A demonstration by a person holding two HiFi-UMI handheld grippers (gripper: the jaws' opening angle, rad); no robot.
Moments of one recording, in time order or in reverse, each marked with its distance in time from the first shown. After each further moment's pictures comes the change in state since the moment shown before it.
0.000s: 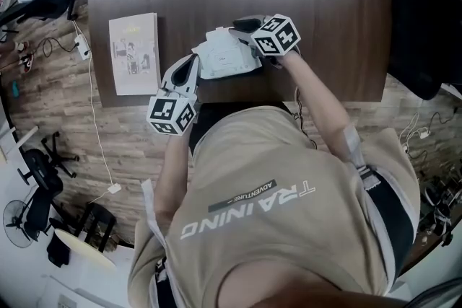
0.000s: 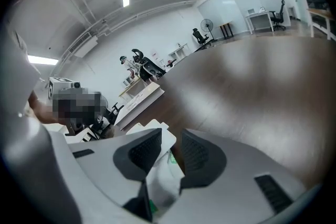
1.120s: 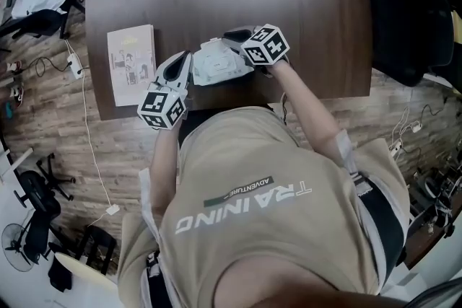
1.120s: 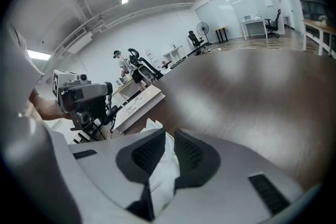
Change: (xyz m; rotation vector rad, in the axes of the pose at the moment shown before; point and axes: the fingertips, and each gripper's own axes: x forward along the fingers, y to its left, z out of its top) left arm 0.000 0.009 0.030 0.054 -0.036 -0.107; right arm -0.016 0.028 0.015 -0.011 -0.006 -0.101
